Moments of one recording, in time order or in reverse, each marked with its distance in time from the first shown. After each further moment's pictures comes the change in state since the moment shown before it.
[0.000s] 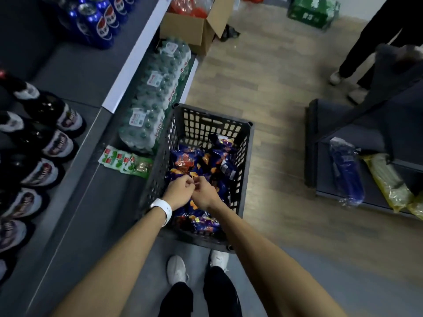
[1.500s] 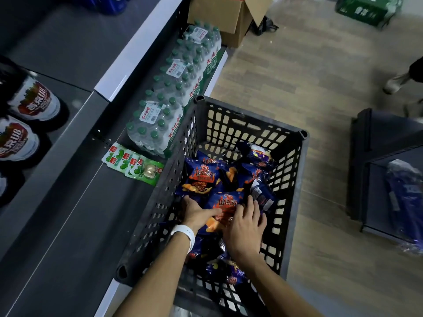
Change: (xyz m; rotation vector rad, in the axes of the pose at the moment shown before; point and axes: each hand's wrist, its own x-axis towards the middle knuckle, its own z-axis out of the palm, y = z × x) left_hand 0.153 -0.089 0.088 -0.576 0.102 -0.364; right_hand 0.116 0.118 0.038 -0.747 0.373 0.002
